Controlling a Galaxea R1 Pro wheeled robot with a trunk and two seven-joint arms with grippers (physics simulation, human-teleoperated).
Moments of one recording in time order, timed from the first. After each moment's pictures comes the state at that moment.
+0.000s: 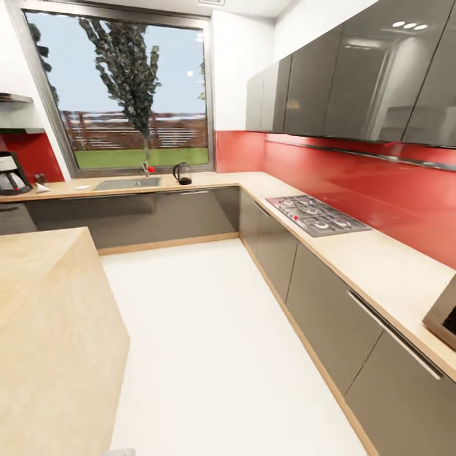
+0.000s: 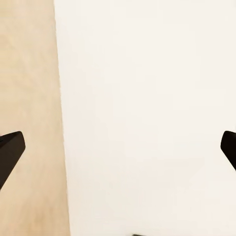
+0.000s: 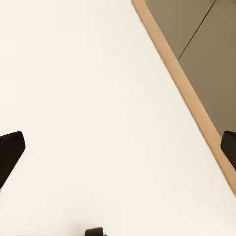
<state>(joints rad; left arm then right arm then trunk) -0.24 0.08 0.09 -0.28 0.00 -0.31 0.01 -0.02 -0.06 -0.16 -0.60 0.01 -0.26 0.01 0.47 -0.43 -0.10</state>
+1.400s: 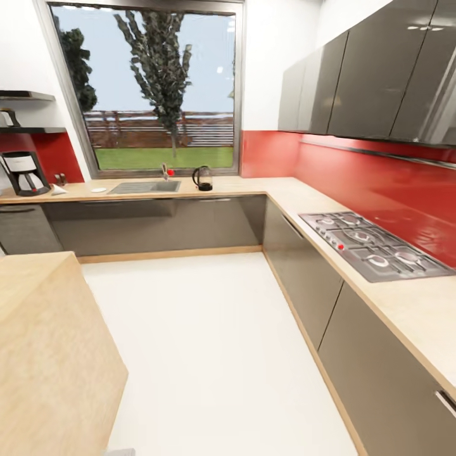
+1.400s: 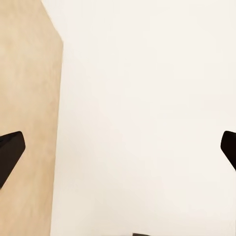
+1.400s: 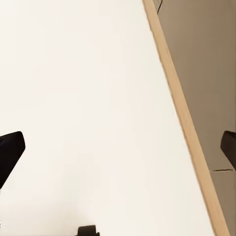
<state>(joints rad) -0.24 0.08 0.09 -0.28 0.00 -0.31 0.01 -0.02 -0.06 -0.15 -0.60 0.06 -0.26 0.01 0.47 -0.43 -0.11</state>
